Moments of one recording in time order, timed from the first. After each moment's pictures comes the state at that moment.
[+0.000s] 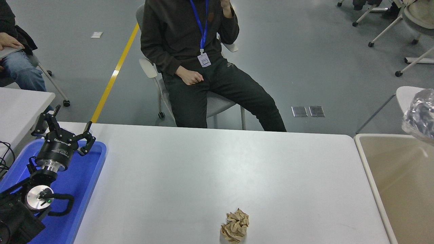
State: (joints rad) left arm -0.56 0.46 -0.60 -0.39 -0.23 -0.70 -0.59; right arm 0.76 -1.27 0.10 0.83 -0.69 0.36 0.25
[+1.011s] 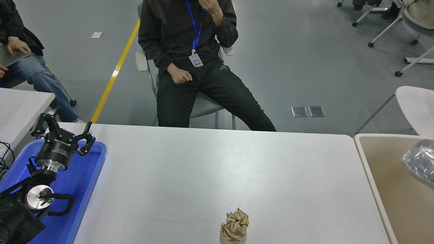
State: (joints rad) left arm -0.56 0.46 -0.60 -0.39 -0.23 -0.70 -0.59; right arm 0.51 -0.70 0.11 0.08 -0.56 0.34 0.31
